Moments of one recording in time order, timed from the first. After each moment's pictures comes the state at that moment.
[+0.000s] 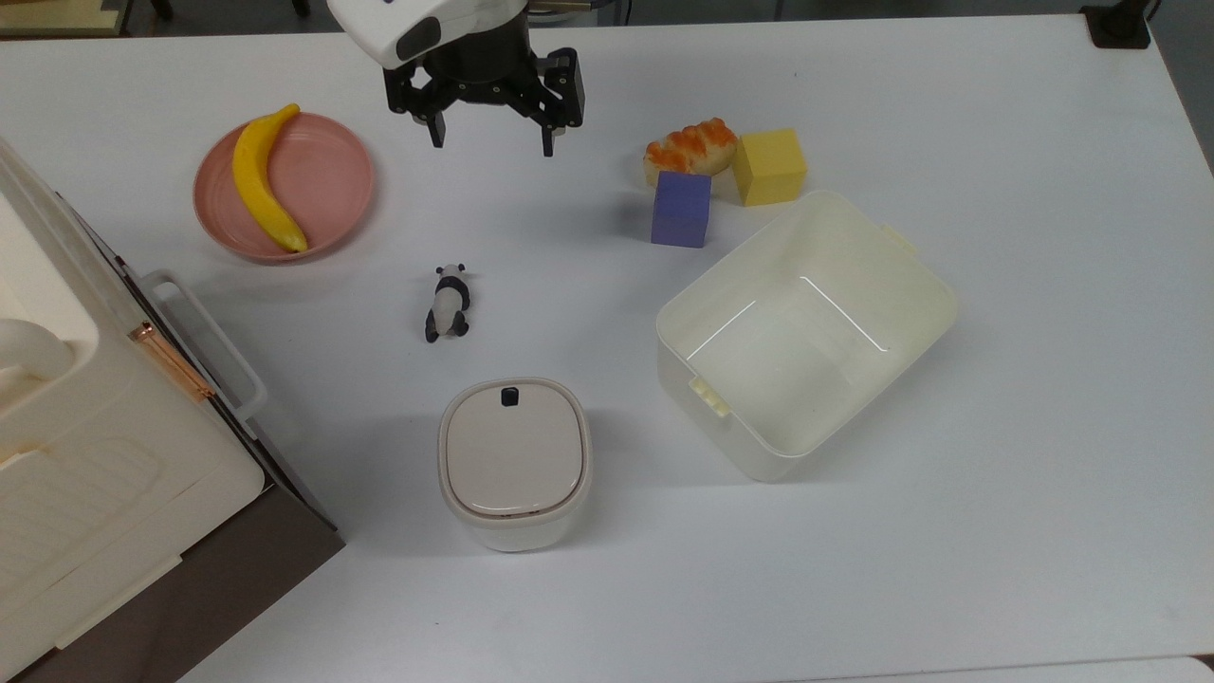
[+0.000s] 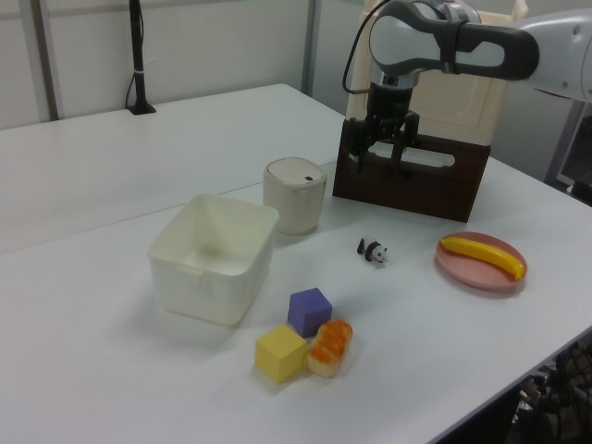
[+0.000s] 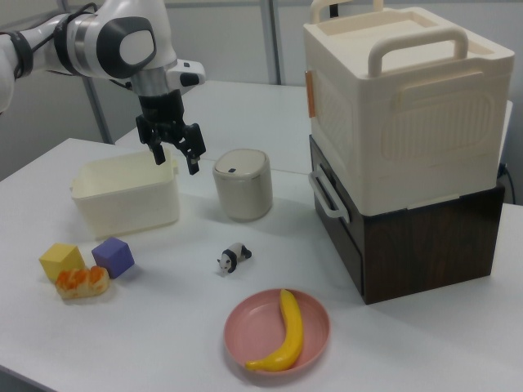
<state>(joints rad) -0.10 0.15 0.12 -1.59 -0.03 1.74 0.10</state>
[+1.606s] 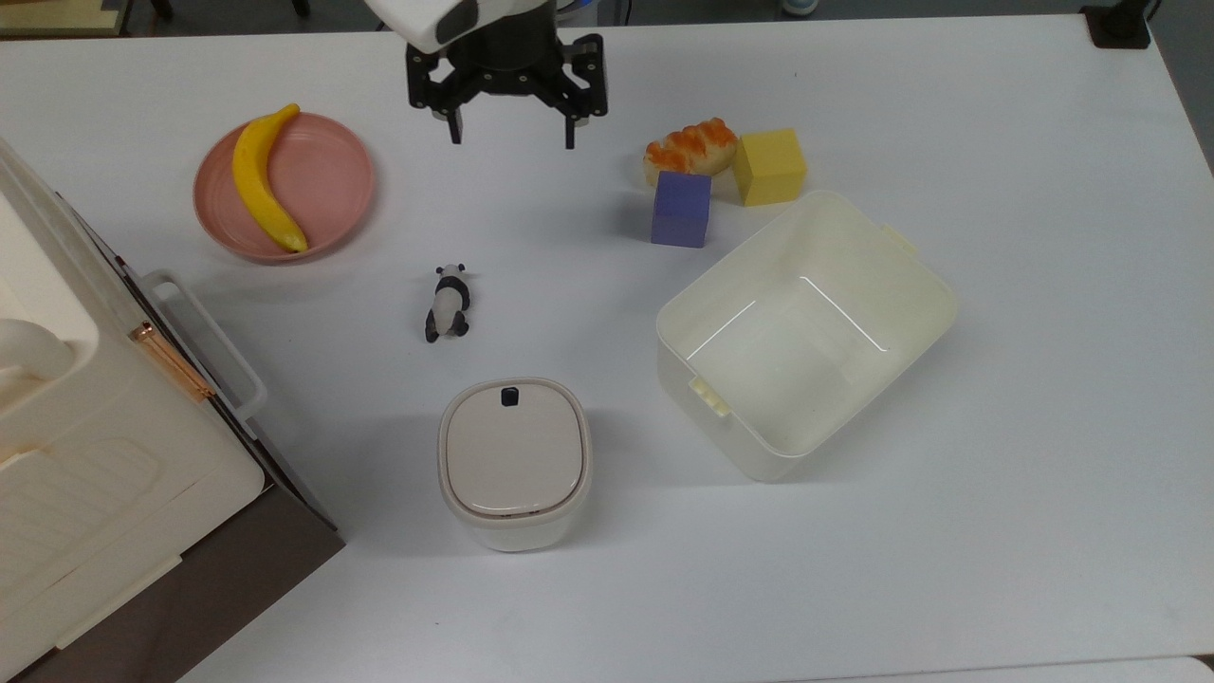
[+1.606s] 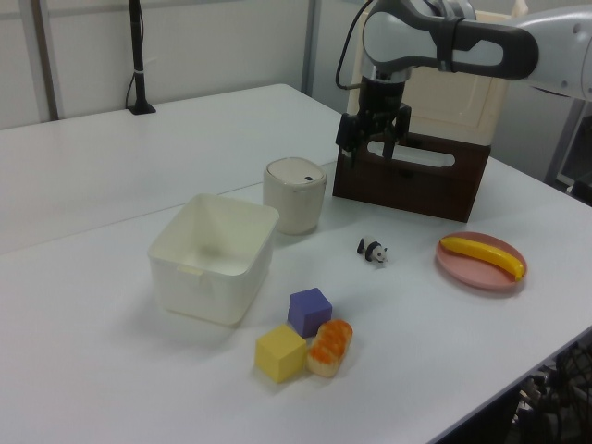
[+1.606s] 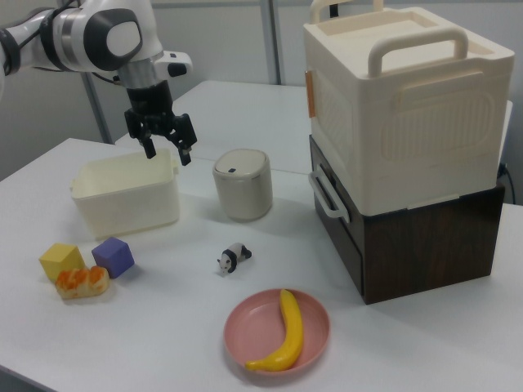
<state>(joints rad) -0.07 0.14 0.13 -1.57 -0.06 1.74 0.08</state>
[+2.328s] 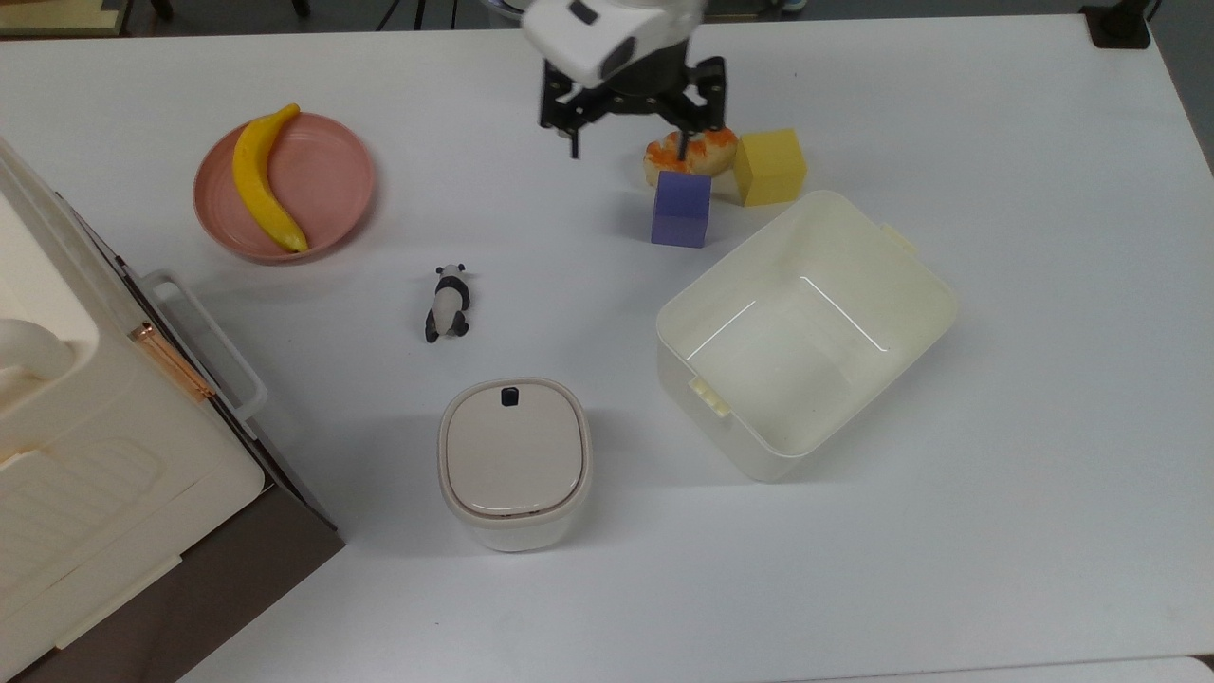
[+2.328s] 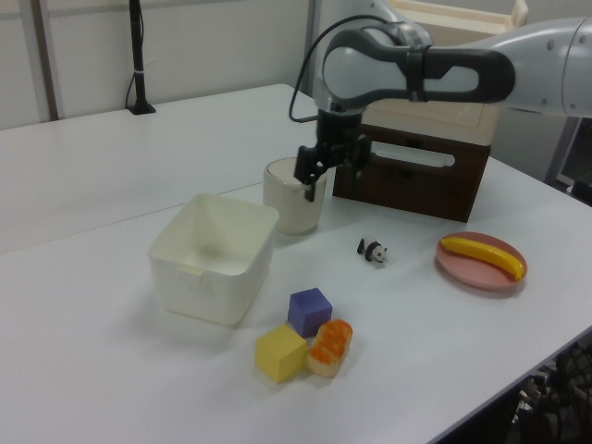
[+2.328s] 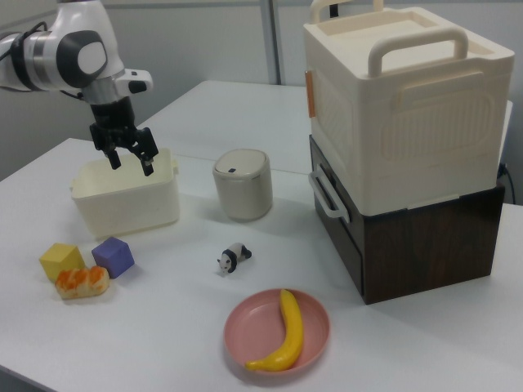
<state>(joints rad) 0.09 0.15 0.13 -1.65 -0.05 1.81 0.22</state>
